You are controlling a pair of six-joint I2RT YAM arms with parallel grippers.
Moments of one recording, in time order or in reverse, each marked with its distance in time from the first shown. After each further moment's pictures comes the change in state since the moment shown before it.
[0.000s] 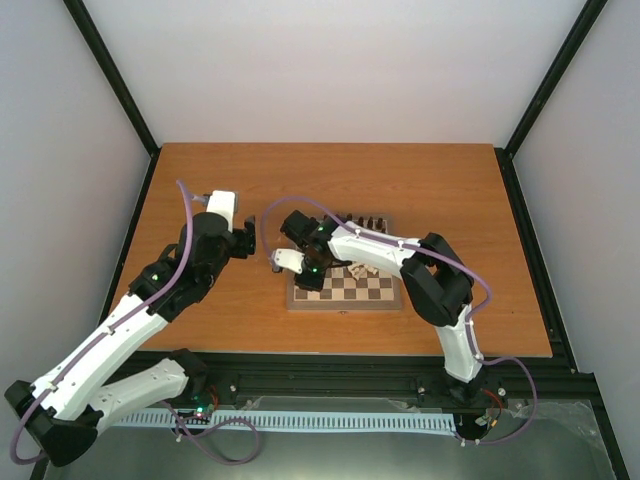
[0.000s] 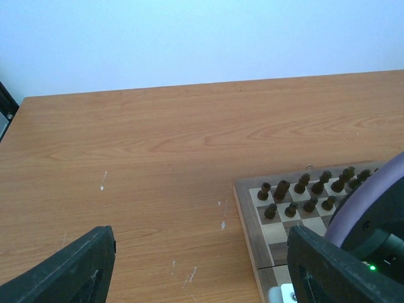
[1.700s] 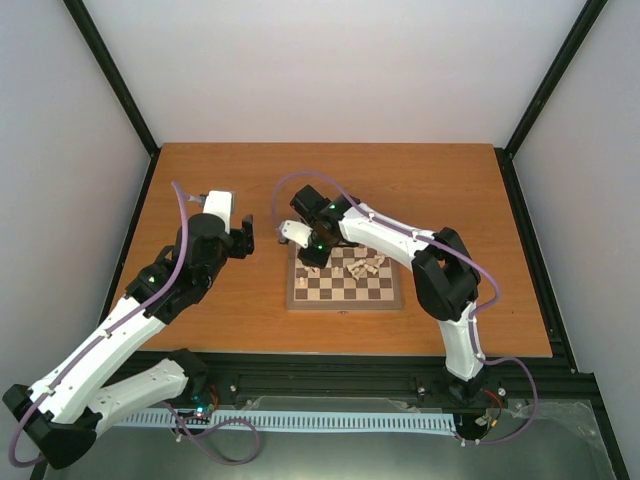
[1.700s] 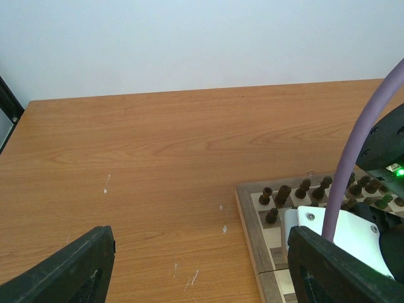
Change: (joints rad) left arm 0.000 -0.023 0.000 0.000 -0.018 0.000; right arm -0.090 0.003 0.123 -0.049 0.048 0.049
